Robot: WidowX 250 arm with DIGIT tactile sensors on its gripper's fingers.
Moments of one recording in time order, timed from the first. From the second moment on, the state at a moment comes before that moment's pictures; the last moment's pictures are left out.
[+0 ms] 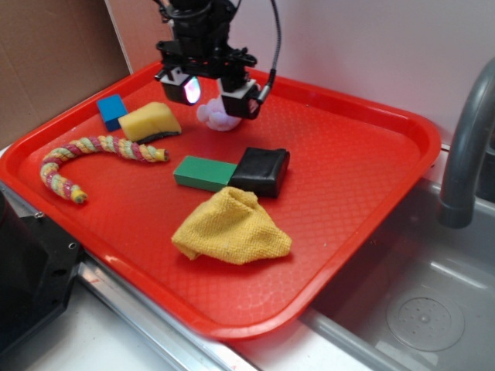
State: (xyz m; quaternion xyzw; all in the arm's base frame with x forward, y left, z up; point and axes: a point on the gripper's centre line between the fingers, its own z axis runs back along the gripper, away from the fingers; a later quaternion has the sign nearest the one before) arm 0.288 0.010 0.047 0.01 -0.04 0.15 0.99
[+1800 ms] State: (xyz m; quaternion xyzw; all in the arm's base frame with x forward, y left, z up) arm 0.224 0.008 0.225 -0.06 -0.07 0.09 0.99
